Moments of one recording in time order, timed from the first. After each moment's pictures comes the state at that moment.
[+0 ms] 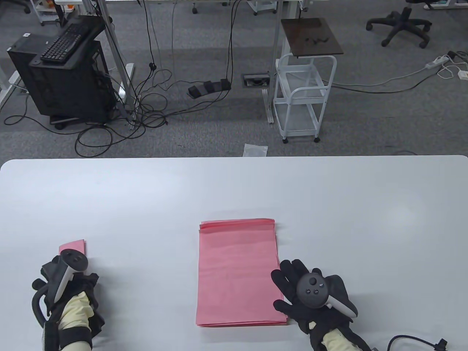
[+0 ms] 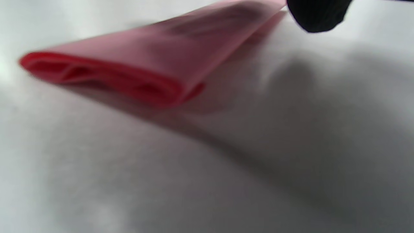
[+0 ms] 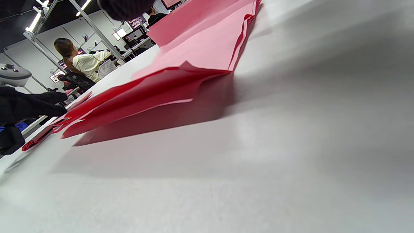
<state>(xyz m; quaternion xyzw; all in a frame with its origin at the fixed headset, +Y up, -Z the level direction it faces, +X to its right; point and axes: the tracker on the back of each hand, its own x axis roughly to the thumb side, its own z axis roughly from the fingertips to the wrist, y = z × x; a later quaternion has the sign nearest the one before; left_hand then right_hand) -0.416 -0.766 -0.306 -0.20 0.33 0.08 0.92 0.164 -0.755 -0.263 0.15 0.20 0.94 0.22</state>
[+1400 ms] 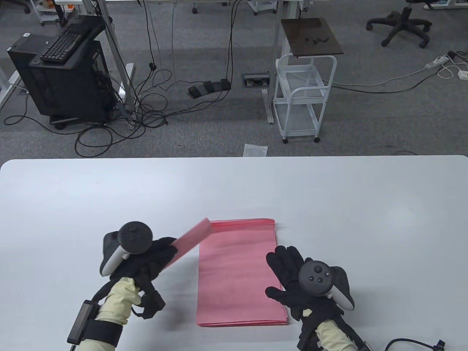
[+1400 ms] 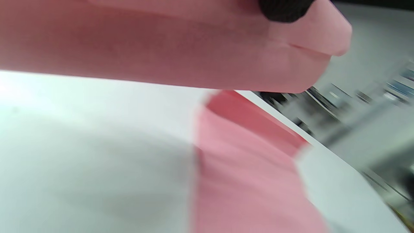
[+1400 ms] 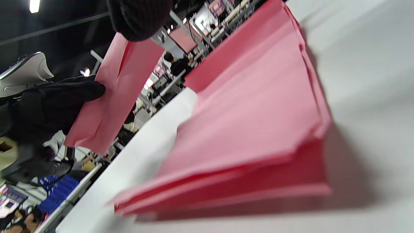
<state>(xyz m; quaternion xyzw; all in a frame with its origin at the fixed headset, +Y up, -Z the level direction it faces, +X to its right) -0.210 -0.679 -0.342 -0.19 -0.15 0.32 0.92 0.152 -0.729 -0.284 0.15 0.13 0.91 0.36</state>
